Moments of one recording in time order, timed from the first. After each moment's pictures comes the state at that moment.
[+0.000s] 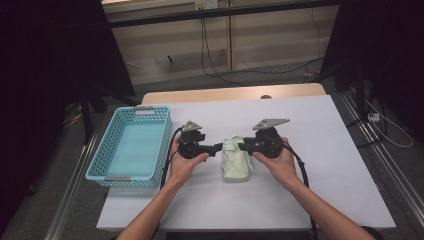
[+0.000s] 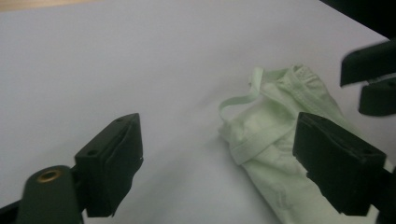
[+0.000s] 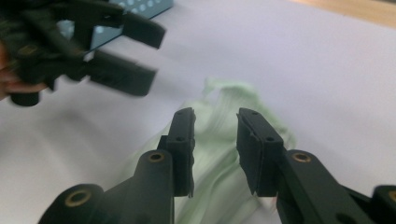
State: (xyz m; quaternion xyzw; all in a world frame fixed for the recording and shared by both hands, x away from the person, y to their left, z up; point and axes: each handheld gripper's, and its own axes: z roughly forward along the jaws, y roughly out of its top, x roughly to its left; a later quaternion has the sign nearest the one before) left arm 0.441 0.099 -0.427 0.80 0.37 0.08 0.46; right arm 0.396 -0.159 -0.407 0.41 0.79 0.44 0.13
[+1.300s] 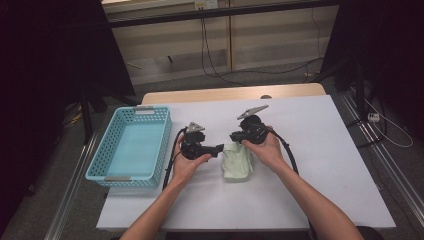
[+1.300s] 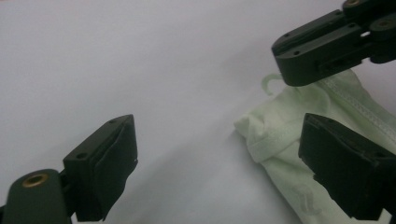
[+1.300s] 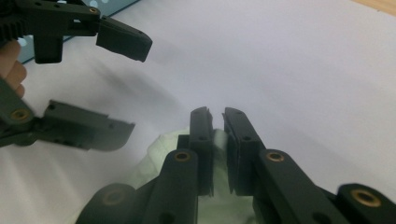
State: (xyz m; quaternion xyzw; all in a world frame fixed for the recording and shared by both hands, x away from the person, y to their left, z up) left arm 0.445 0.090 -0.438 0.80 0.38 0.10 0.45; right arm 0.449 -0.134 -0.414 0.40 0.82 0.39 0.11
